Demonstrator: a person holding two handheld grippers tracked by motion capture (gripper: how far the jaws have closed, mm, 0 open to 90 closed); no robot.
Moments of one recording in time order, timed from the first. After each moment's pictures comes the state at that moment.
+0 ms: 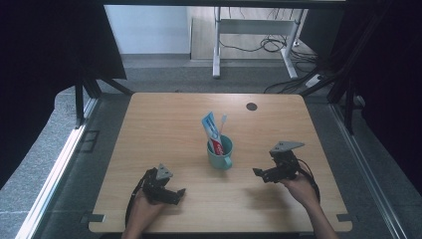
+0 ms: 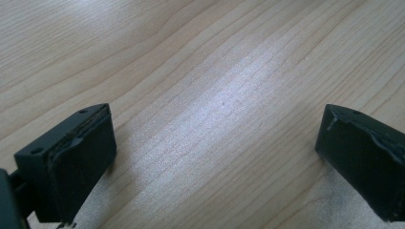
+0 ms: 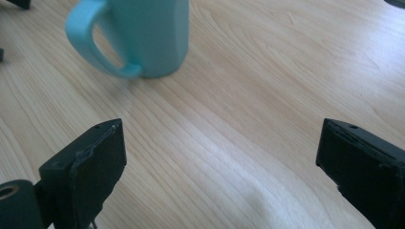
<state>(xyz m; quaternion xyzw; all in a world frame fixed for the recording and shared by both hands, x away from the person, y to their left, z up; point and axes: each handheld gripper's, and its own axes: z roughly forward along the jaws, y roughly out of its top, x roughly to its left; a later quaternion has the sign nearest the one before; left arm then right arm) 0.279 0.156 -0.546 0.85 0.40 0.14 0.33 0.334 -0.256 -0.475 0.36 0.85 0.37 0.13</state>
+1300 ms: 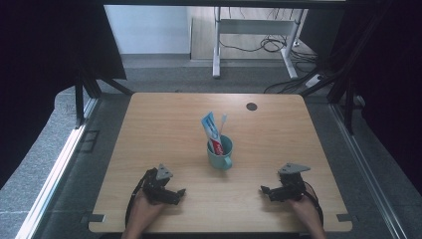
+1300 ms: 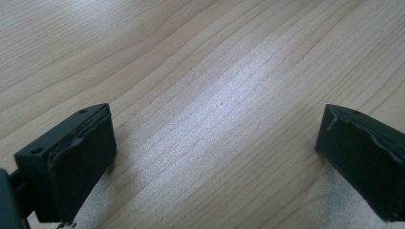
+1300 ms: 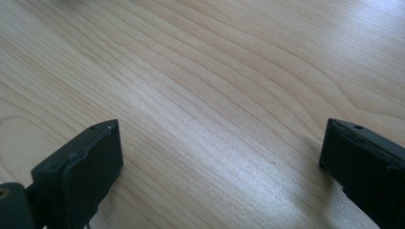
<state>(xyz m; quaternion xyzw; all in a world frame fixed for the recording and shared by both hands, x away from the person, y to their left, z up) 0.279 0.155 -0.546 0.85 0.39 0.14 0.33 0.299 -0.288 -0.543 0.39 0.83 0.35 0.15</state>
